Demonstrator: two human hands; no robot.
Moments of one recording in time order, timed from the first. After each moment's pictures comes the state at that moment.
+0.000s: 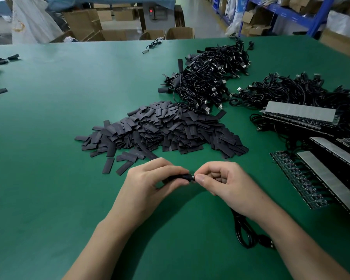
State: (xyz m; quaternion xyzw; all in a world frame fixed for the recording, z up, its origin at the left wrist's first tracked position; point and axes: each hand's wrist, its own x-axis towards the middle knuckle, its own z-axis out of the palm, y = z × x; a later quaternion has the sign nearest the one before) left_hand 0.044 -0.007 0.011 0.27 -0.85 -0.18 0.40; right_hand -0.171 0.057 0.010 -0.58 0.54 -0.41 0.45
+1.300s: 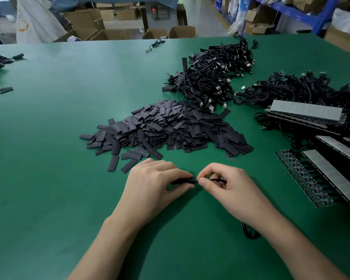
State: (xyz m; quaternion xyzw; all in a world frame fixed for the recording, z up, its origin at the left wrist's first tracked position) left_hand 0.046 -0.006 0.014 0.30 -0.90 -0.06 0.31; right_hand -0.162 0.066 0.002 -0.61 0.65 -0.35 0.30
